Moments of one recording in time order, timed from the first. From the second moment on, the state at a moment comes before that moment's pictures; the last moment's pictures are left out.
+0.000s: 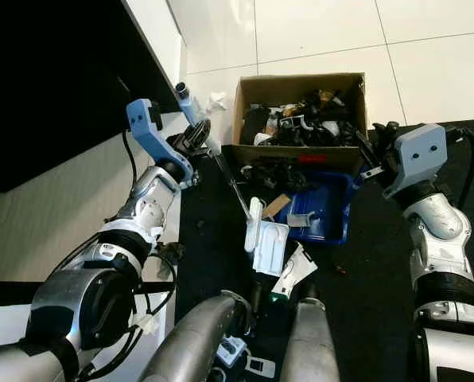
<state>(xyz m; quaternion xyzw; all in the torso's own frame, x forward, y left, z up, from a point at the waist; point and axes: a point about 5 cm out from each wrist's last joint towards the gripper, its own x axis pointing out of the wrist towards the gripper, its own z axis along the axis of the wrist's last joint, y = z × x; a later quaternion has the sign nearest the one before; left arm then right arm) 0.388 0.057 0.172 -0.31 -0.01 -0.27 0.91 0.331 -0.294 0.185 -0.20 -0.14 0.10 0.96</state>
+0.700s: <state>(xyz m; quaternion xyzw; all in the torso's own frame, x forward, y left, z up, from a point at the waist) 0.384 0.040 0.233 -0.29 -0.09 -0.37 0.88 0.341 -0.286 0.189 -0.20 -0.14 0.10 0.96</state>
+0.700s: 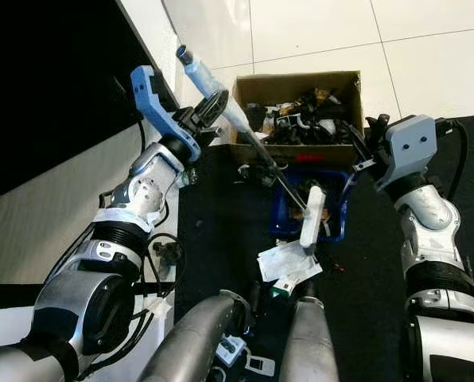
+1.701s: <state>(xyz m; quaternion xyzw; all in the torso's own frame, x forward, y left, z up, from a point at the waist) 0.414 0.119 0.280 -0.15 -0.20 -0.18 0.95 0.328 -0.324 0.194 -0.21 -0.13 0.01 0.97</state>
